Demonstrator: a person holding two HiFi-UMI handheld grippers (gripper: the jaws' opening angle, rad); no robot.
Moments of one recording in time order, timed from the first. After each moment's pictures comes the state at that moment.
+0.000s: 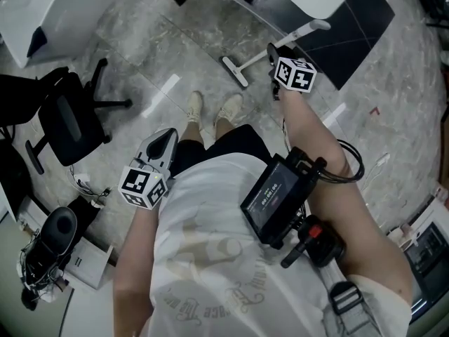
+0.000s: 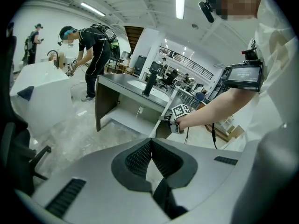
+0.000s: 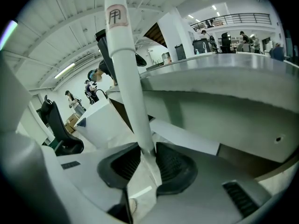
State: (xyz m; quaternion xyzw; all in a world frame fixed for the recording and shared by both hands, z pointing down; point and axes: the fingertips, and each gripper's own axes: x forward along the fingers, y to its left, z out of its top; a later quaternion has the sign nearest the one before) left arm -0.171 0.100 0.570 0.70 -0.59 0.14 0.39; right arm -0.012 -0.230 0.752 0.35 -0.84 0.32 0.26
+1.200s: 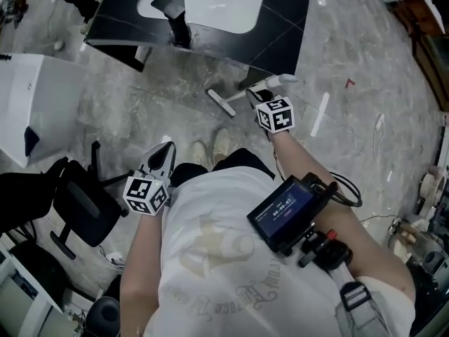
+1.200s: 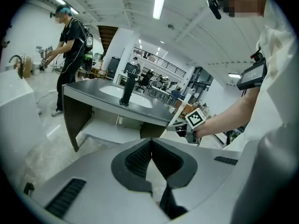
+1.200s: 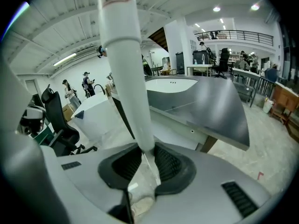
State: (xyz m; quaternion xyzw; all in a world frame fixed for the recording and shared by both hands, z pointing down) left arm -0.179 0.018 0.556 0.81 -0.47 0.13 0.33; right arm 0.055 -0.152 0.669 0.39 -0.83 0.26 0.31
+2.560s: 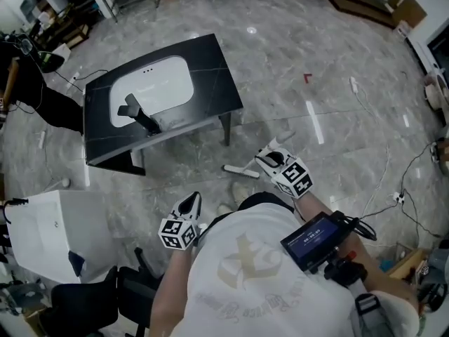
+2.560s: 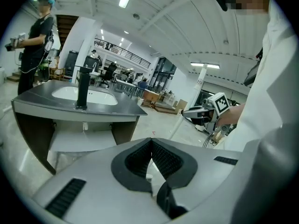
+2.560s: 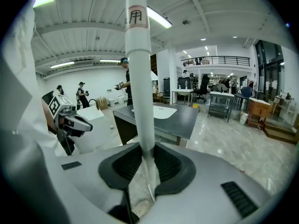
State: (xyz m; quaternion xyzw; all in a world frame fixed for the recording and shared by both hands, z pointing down) left arm -0.111 0.017 0.553 0.91 -0.27 0.18 0.26; right arm 0.119 0.005 0.526 0.49 -0.82 0.18 0.23
